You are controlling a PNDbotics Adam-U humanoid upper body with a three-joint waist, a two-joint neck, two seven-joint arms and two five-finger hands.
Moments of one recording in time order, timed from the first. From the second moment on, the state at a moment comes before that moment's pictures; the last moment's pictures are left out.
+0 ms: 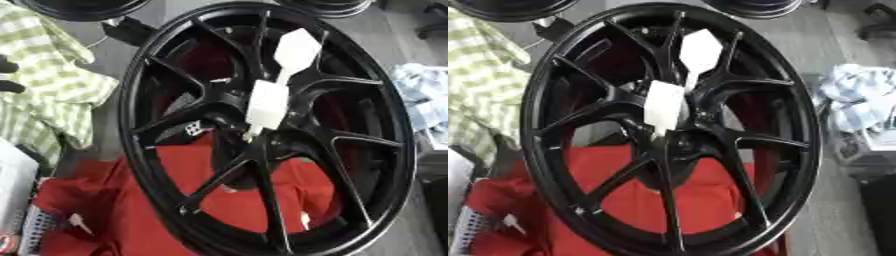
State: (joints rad) left arm -0.23 0.41 0.09 -1.98 0.28 0.01 0.08; right arm 0.36 -0.87 -0.38 -1.98 -0.56 -0.49 -0.07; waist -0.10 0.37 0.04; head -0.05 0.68
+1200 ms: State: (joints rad) left arm -0.23 0.43 0.08 -1.98 0.26 0.01 0.06; right arm 0.09 -1.10 -0.25 -1.99 -0.38 -0.54 0.06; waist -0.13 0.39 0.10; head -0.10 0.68
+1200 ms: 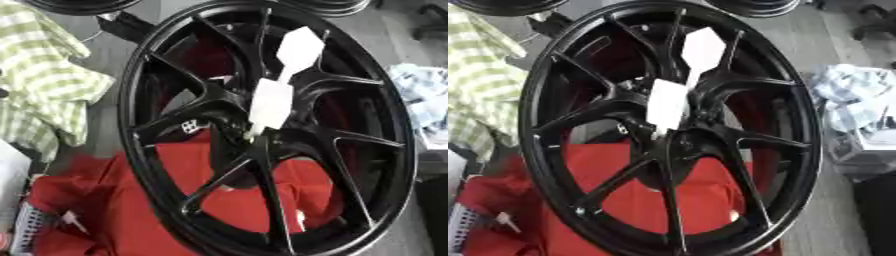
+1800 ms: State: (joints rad) left arm -0.26 0.43 0.07 -1.98 0.27 0.01 0.05; right arm 0.03 -1.11 -0.16 -1.99 -0.24 -0.57 0.10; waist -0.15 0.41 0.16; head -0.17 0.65
